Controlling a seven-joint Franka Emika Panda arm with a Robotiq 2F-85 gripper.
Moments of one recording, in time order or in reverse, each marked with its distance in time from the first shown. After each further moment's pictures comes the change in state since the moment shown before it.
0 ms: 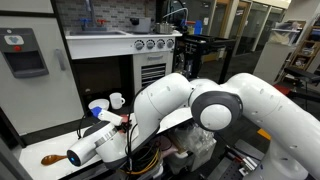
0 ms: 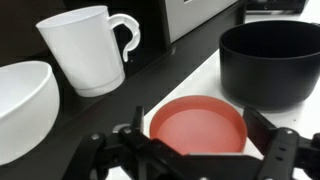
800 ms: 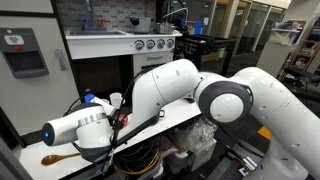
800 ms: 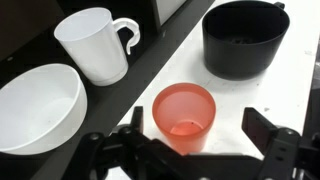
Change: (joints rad) arm -0.004 -0.091 0.066 0.094 0.242 -0.002 -0.086
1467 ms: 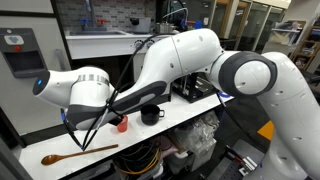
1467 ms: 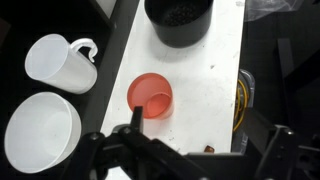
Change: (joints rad) arm -0.110 -0.217 0.113 -0.084 0.313 0.001 0.167
